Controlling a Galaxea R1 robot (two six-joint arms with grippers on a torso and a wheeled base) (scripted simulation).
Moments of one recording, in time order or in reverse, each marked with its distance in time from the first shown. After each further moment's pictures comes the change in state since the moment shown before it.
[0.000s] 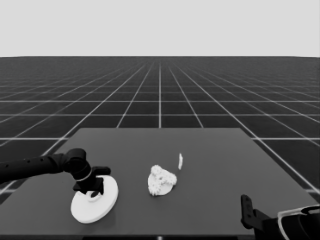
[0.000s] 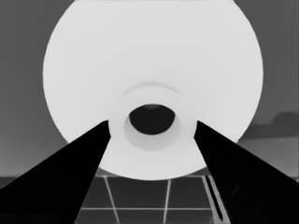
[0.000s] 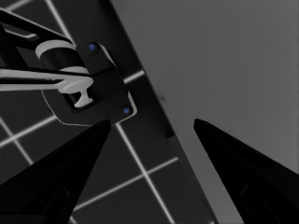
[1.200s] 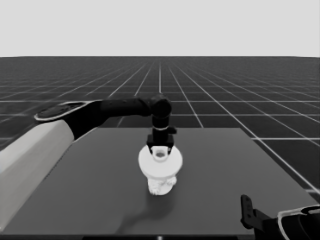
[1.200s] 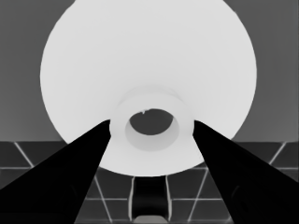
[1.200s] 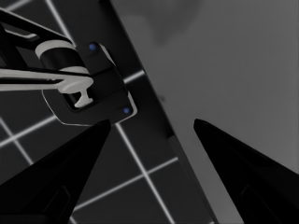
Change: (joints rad) left arm -0.436 0.859 -0.544 -0.401 0.183 -0.287; right arm 0.000 0.000 0.000 0.000 0.000 0.000
